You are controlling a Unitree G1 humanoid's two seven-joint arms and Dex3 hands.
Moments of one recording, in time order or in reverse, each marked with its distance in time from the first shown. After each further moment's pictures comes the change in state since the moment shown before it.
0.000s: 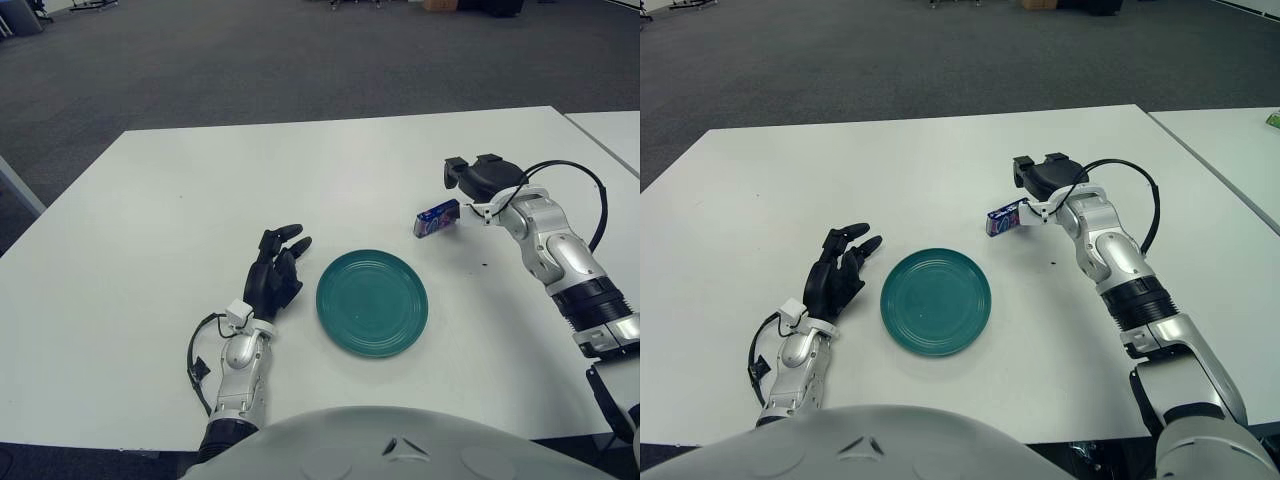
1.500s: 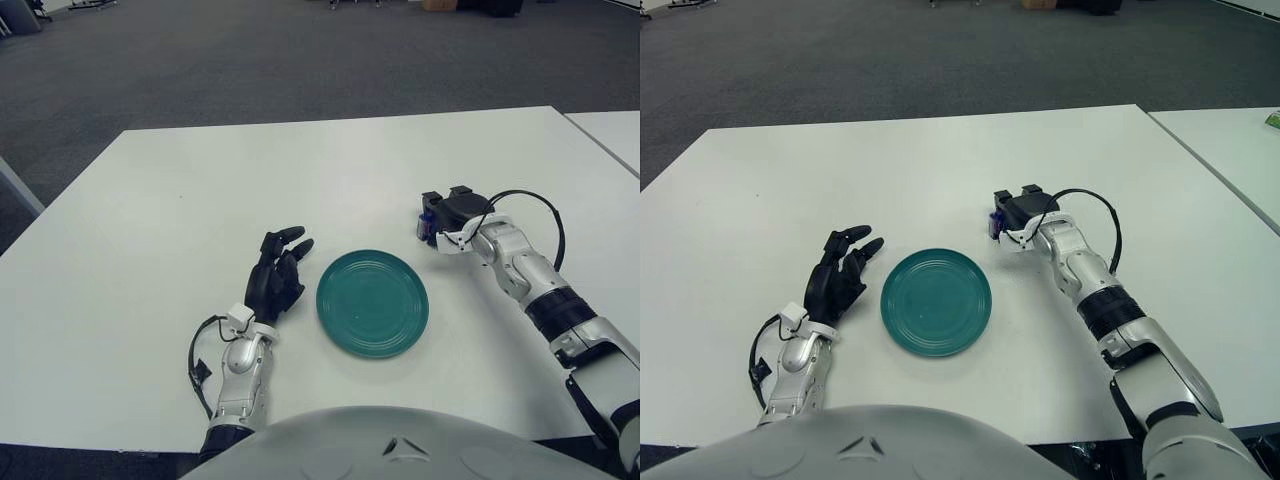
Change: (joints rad) left arm 0.031 0.001 -0.025 -0.035 -0.006 0.008 0.007; right arm 0.010 0.089 0.148 0.220 -0.004 -0.028 -0.127
